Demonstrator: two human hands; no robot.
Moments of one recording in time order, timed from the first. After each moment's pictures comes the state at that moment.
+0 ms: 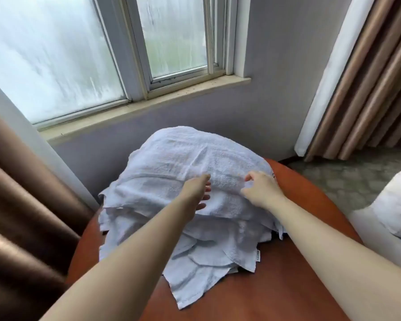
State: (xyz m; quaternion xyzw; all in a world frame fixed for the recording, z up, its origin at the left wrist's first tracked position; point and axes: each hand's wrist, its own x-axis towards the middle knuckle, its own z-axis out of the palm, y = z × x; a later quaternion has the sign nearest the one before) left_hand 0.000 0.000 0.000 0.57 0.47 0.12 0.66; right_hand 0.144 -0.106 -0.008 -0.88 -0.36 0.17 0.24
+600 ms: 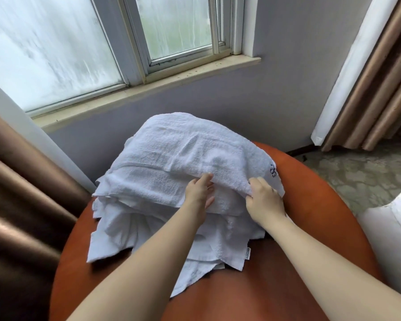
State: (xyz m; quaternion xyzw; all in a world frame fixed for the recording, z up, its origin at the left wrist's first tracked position) left_hand 0.056 -0.028 -0.054 0.40 0.51 0.24 0.72; right_hand 0.172 -0.136 -0.071 -0.87 -0.44 0.06 0.22
